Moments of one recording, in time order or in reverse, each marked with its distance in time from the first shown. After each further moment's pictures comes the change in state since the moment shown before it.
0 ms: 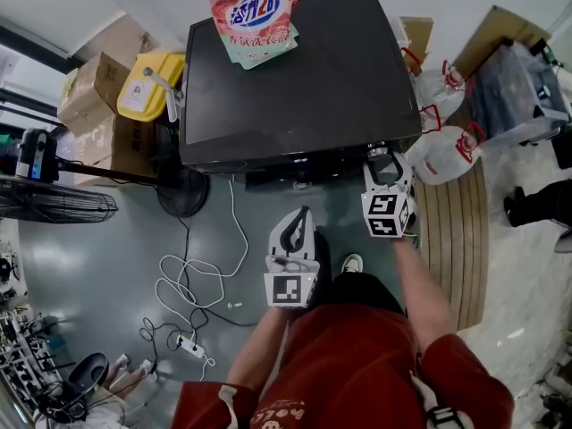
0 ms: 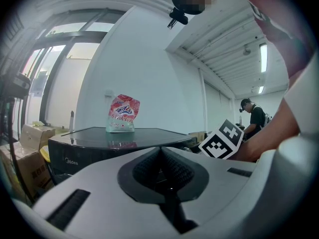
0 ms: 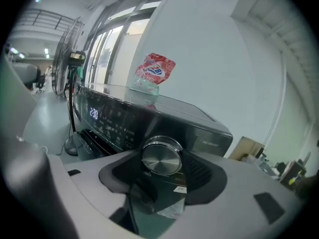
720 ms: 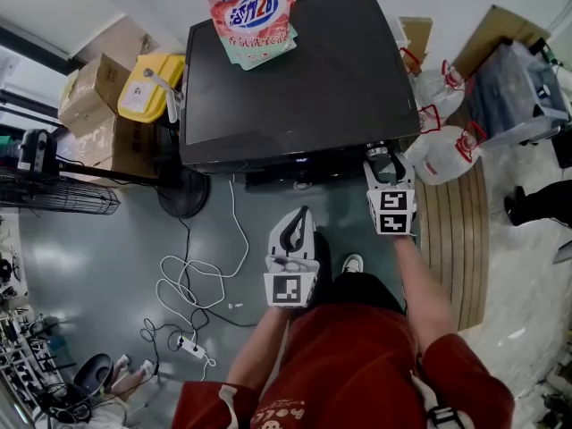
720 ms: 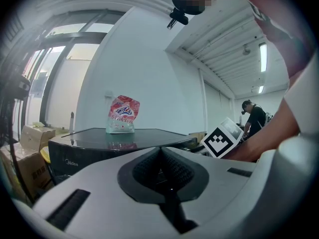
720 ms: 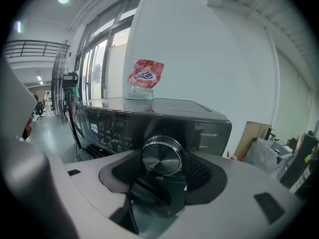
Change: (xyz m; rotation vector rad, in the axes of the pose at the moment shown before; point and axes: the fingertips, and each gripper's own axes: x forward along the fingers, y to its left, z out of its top) left arm 0.000 0.000 0.004 -0.001 -0.012 0.004; right arm 0.000 -0.002 -0.002 0.216 -0.028 0.077
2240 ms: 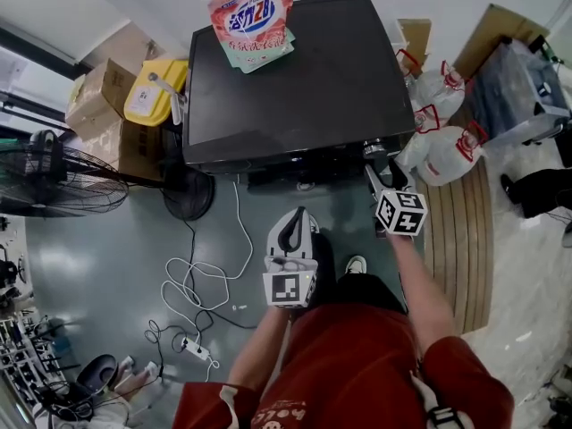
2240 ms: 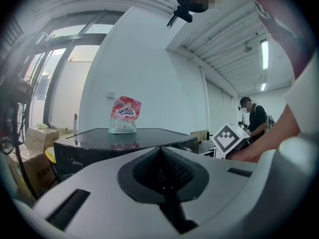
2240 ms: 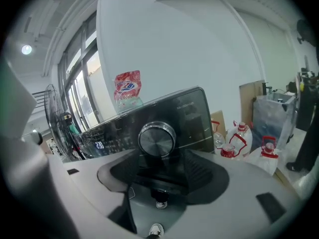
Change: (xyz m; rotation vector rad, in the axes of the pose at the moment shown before) left arm -0.013 -0.009 0.004 0.016 0.025 0.030; right arm -0.018 -0.009 -0.032 0.403 -0.027 0.100
